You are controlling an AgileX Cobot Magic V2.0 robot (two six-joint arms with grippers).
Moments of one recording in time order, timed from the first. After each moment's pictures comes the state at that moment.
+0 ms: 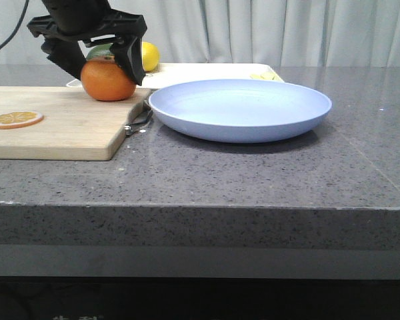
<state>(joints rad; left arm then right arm) -0.36 1.96 -1.76 -0.09 0.84 0.02 0.10 0.42 -0.47 0.01 0.30 0.05</state>
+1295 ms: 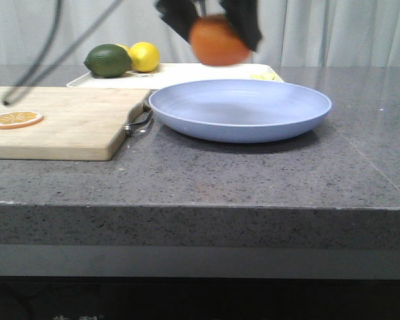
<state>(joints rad) -0.68 2.04 -2.03 -0.09 0.98 0.02 0.10 0.42 -0.47 0.01 0.30 0.05</state>
